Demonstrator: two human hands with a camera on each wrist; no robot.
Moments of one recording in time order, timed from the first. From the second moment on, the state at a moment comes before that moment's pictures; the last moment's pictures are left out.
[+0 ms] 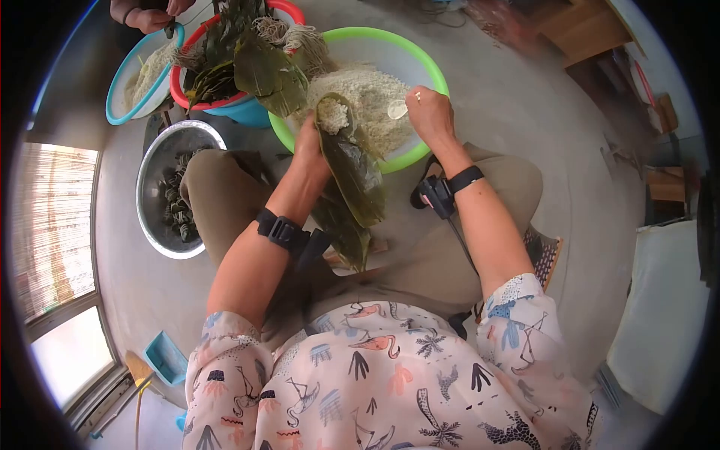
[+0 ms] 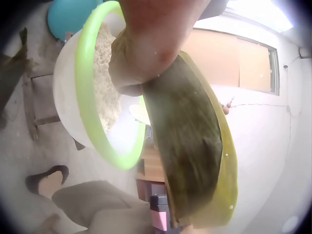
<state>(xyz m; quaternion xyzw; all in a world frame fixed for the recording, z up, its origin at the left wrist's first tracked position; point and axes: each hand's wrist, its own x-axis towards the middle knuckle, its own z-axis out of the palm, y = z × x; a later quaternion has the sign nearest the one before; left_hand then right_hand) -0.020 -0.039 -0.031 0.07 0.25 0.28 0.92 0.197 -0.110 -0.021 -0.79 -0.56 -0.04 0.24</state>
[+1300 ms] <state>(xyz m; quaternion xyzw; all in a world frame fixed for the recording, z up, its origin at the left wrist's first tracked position) -0.006 -0.039 -0.025 0.08 0.31 0.32 0.89 0.135 -0.115 0.036 -0.64 -0.40 0.36 0.56</state>
